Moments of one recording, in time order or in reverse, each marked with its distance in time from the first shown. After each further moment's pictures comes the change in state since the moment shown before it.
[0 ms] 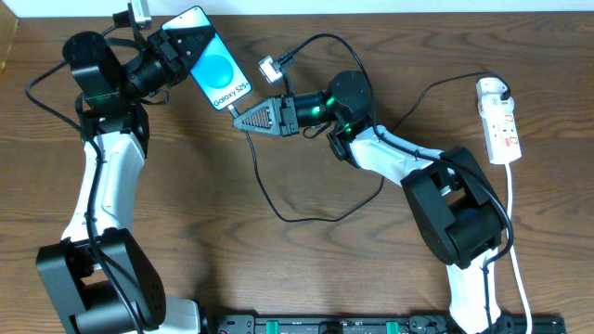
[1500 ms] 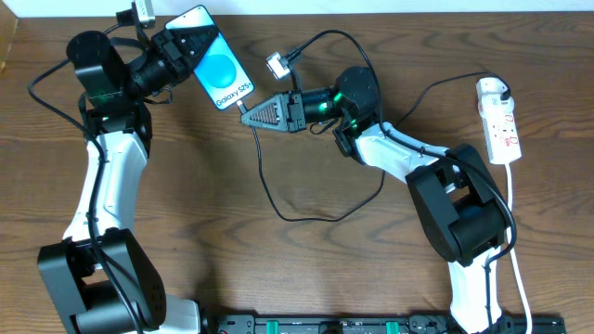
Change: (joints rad) left arm -0.014 0.000 0.000 0.003 -0.008 0.020; right arm -0.035 0.000 0.000 -0.001 -0.029 -0.016
